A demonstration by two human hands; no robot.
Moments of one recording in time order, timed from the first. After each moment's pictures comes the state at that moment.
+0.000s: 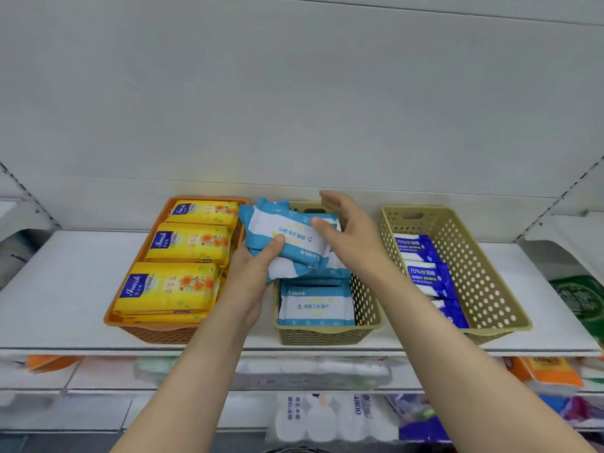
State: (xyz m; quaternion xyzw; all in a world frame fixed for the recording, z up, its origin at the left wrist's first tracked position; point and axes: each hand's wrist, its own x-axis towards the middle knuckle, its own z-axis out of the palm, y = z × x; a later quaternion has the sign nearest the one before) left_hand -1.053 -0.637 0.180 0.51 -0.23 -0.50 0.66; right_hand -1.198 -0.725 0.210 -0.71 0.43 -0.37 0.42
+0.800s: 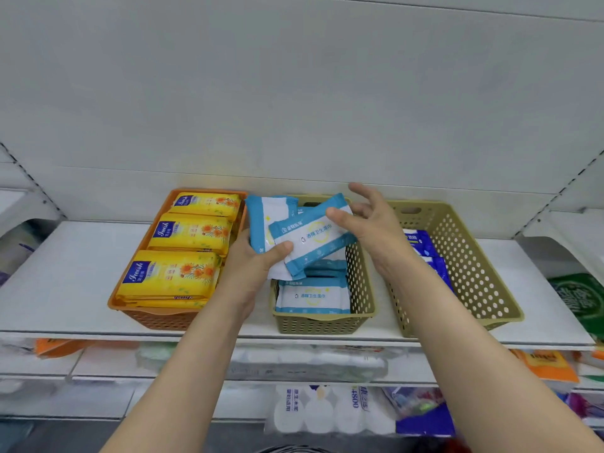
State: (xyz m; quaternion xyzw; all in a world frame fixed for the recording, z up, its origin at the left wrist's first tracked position) left_hand -1.055 -0.627 0.177 0.56 -0.29 -0.46 0.63; right_hand -1.229 -0.727 0.218 -0.58 0.44 -0.40 0.56
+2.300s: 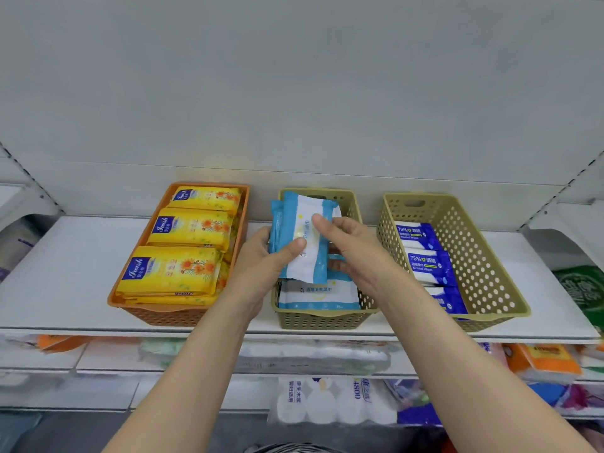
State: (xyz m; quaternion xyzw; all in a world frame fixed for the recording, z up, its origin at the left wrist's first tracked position) left_hand -1.065 -0.629 0.177 0.57 -0.32 -0.49 0.58; right_hand -1.210 -0.705 0.193 -0.48 0.46 -0.32 0.67
